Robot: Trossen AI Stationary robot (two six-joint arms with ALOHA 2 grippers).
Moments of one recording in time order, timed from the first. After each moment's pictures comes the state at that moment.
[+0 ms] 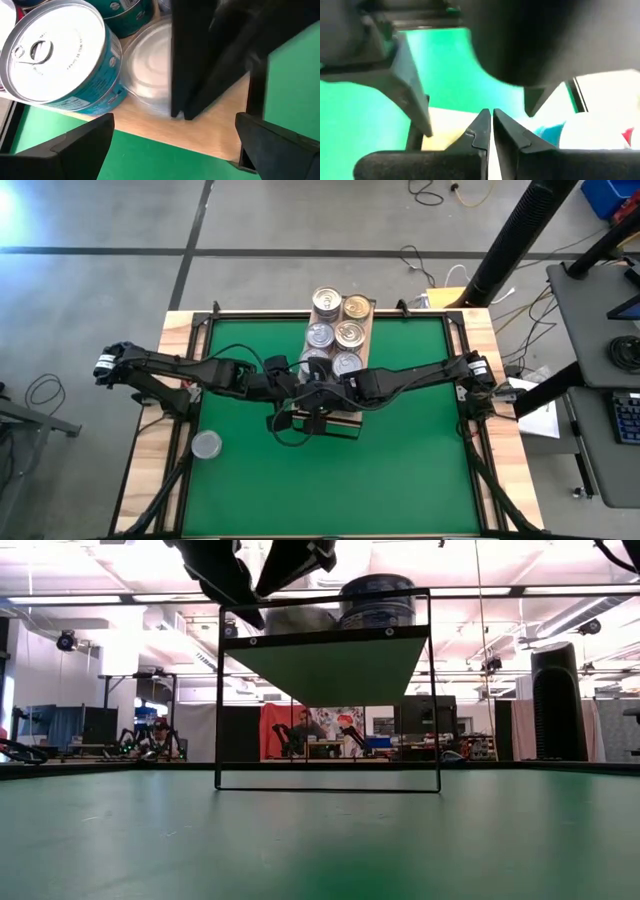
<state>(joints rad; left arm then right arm) -0.14 1.41 1.21 -0.71 -0.27 -0.09 0.14 1.99 1.90 -0.72 0.40 -0.03</state>
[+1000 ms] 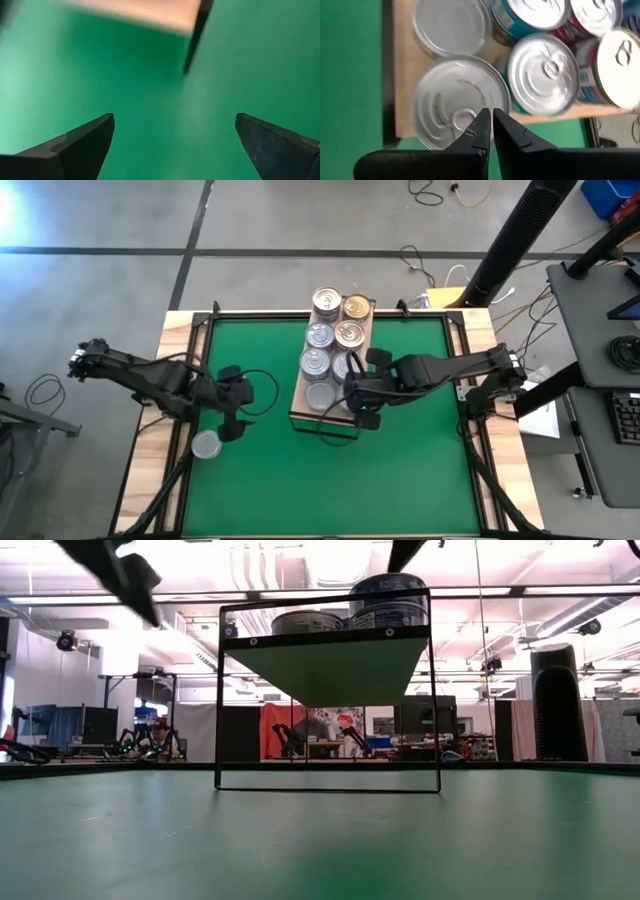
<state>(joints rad) -0.29 1.06 1.03 -1.00 -0.25 -0.36 0.20 1.78 1.90 -1.36 0.41 0.28</state>
